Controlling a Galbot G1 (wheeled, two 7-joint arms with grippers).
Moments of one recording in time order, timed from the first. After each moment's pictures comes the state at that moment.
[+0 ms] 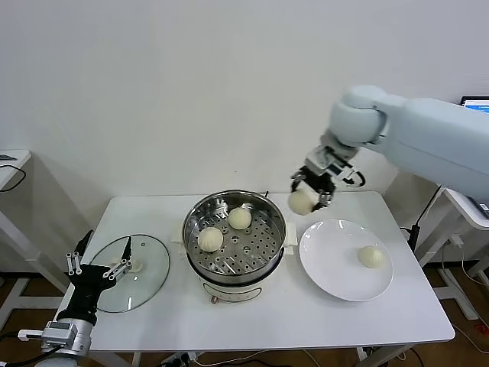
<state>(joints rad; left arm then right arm) 1.61 -1.40 -0.82 -2.18 -0.01 -0.01 0.14 0.79 0.94 -1.31 1.53 0.10 0.16 -1.22</state>
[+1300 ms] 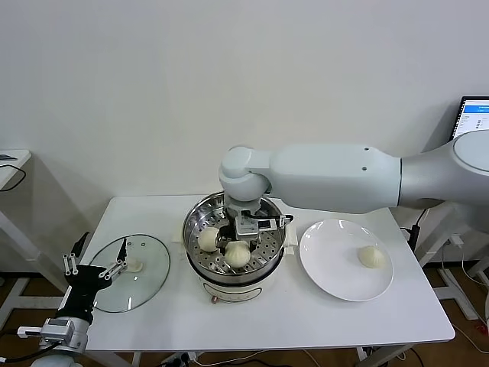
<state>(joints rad) 1.59 -1.39 -0.84 -2.13 -0.01 -0.02 0.15 0.62 1.27 -1.37 1.50 -0.10 0.50 -1.15</state>
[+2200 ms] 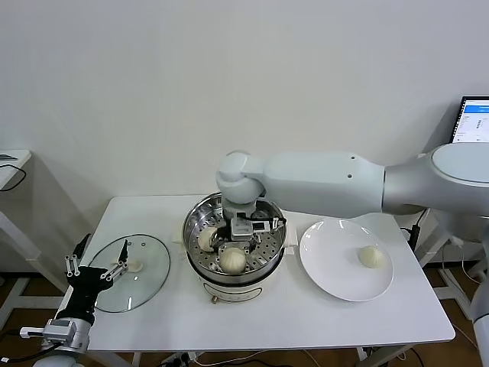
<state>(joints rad) 1.59 -1.39 -0.84 -2.12 -0.01 -0.02 0.15 0.63 1.24 -1.33 1.46 -0.06 0.48 -1.16</state>
